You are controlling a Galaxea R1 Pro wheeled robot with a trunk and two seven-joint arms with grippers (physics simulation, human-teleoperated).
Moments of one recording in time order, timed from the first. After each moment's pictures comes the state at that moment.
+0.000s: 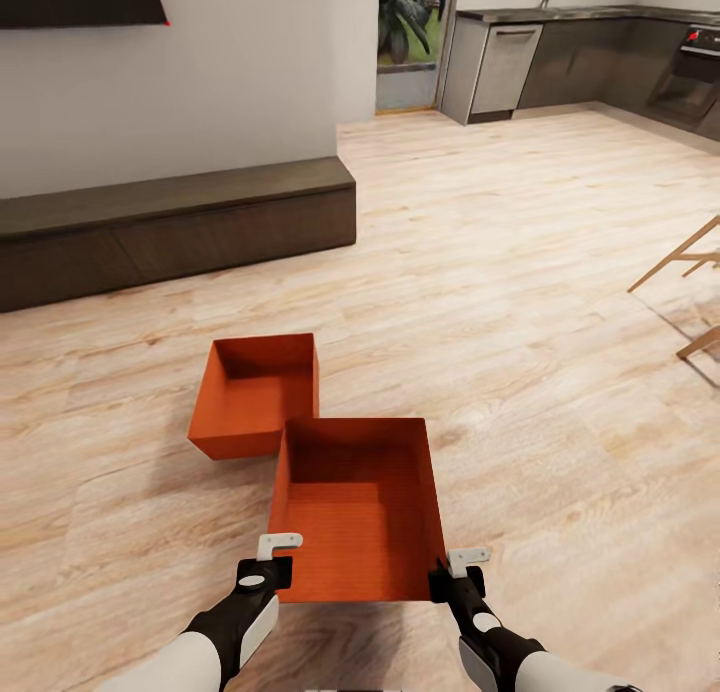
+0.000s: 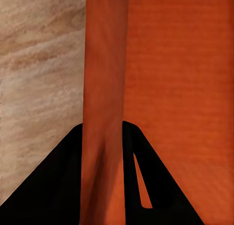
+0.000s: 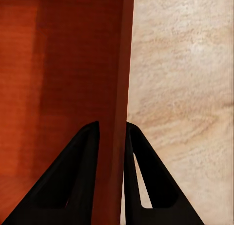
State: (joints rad) left arm -0.63 -0.12 -0.12 -0.25 0.11 0.02 0.27; right arm -0.64 0.08 0.43 -0.06 -0.29 -0.38 -0.13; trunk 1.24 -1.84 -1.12
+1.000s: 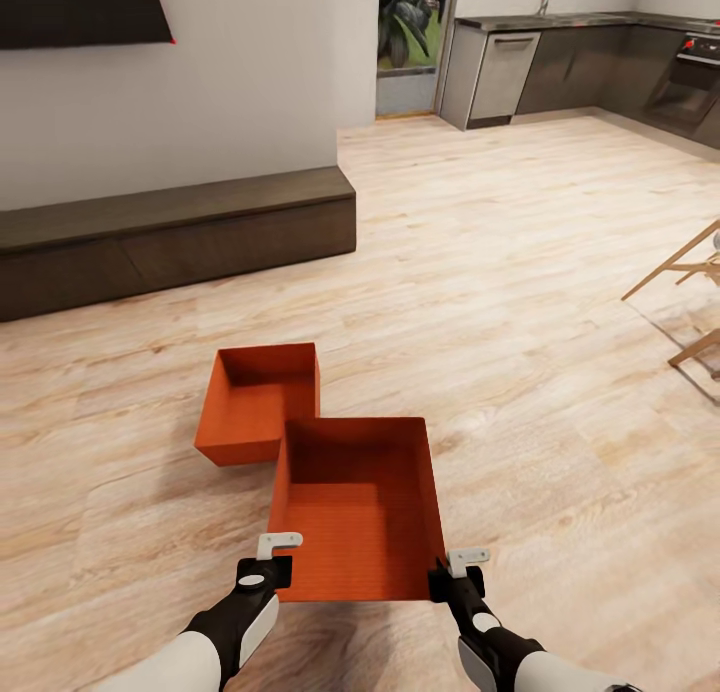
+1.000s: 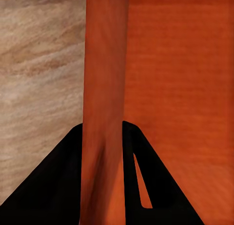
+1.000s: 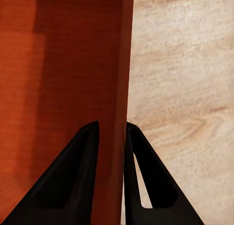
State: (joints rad) left arm -0.63 -0.12 -0.12 -0.25 0.10 0.02 0.27; right arm -0.64 0.09 0.44 -0.06 -0.31 -0.38 -0.13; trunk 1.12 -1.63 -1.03
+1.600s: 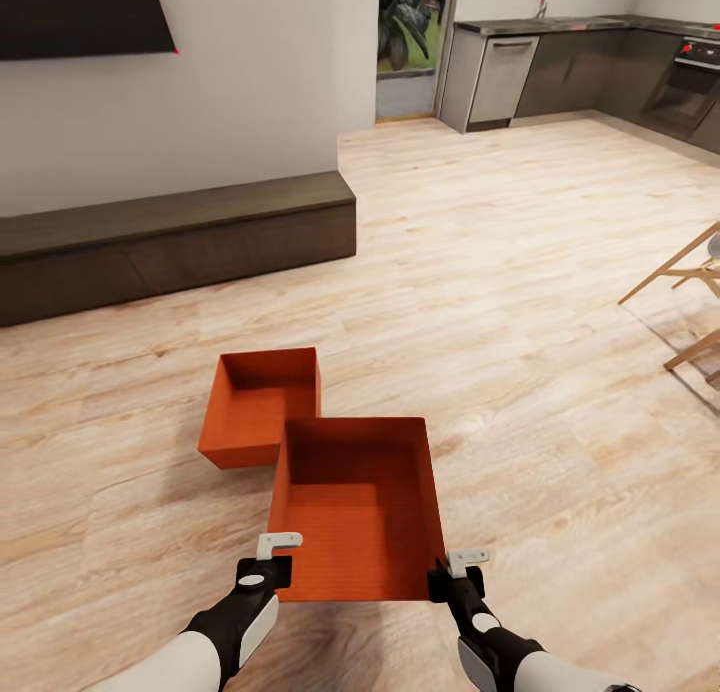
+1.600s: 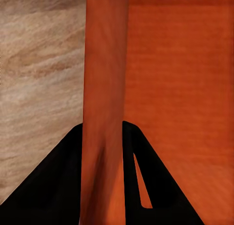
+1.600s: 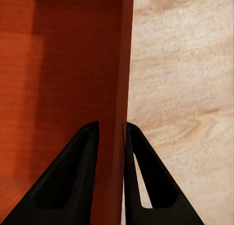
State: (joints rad) left arm -0.63 -0.12 -0.12 -0.25 0.10 0.02 0.27; right arm -0.64 0.09 0.45 -0.06 -0.31 -0.39 -0.13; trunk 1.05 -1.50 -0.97
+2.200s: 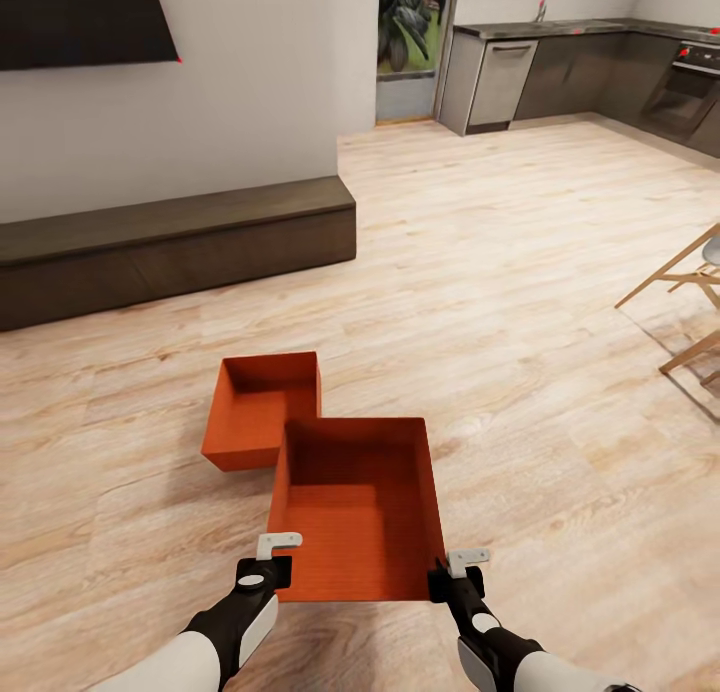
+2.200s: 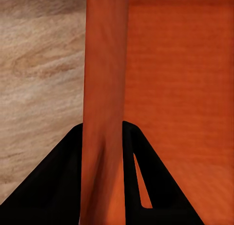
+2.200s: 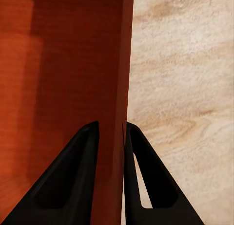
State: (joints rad) left arm -0.63 -0.12 -0.13 -0.25 0.11 0.02 0.27; right arm -0.64 0.09 0.45 -0.05 -0.32 -0.39 -0.13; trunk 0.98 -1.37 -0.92
